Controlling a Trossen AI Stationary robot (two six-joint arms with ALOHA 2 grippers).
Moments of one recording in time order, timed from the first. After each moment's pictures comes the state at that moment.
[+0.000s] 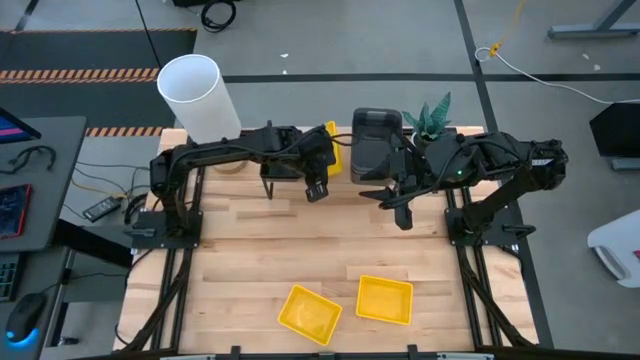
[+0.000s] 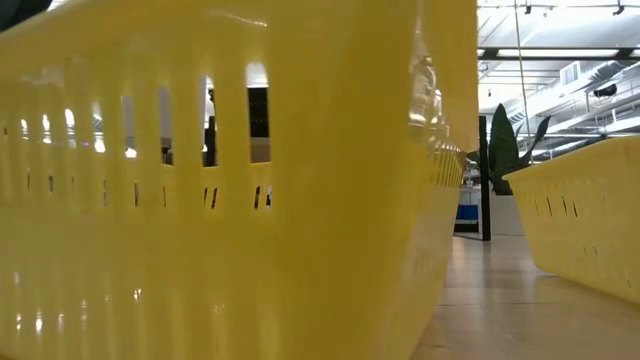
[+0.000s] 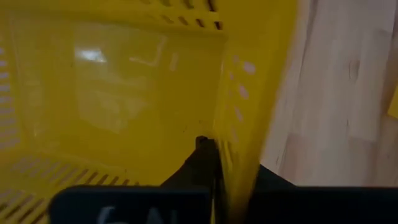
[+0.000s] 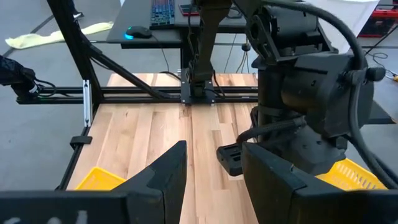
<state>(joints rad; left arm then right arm) 0.22 1.85 1.79 -0.94 -0.03 -0.02 0.27 1.38 1.85 -0.91 0.30 0.11</state>
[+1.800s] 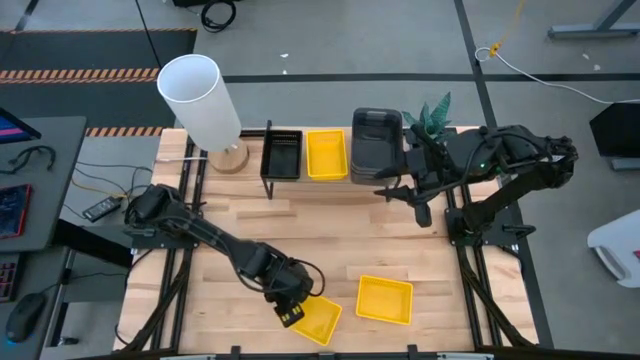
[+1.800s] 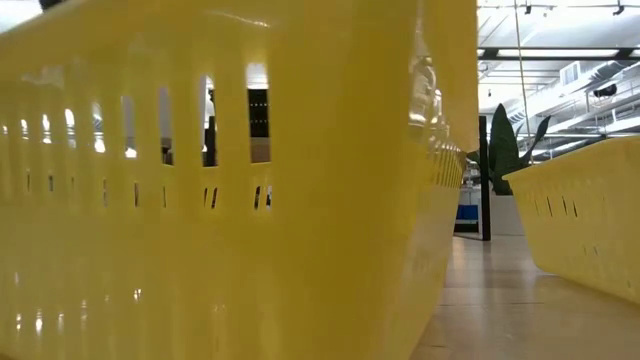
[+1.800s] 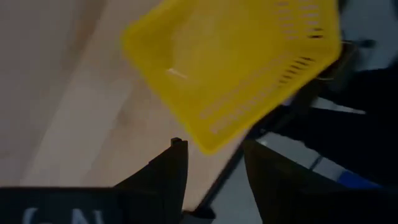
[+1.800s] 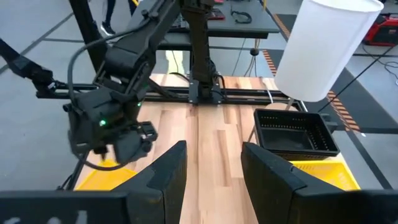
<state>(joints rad) -0.48 1.84 1.46 -0.80 0.25 -1.10 0.29 1.32 1.85 -0.96 0.27 0.08</state>
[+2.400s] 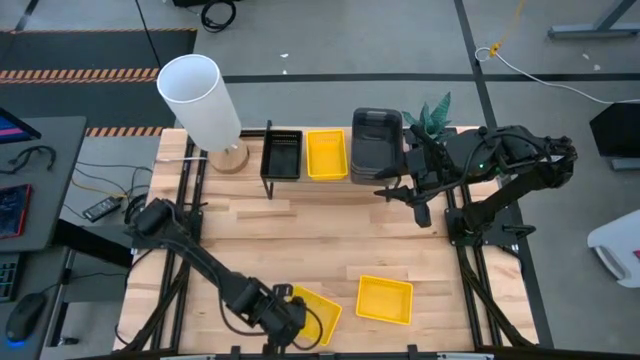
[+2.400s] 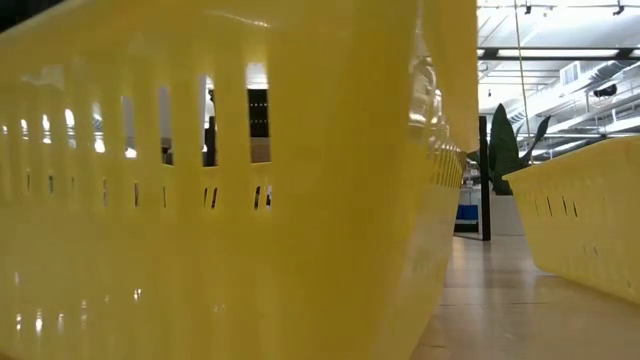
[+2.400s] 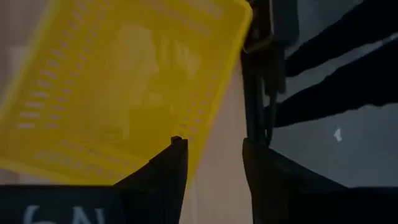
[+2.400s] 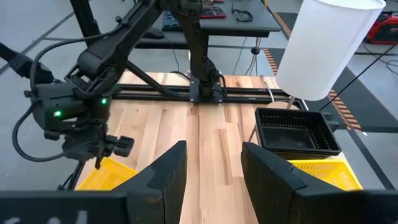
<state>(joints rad) -0.68 1.92 1.47 -0.60 -0.03 -0.64 0.29 1.32 1.85 -0.97 0.27 0.09</state>
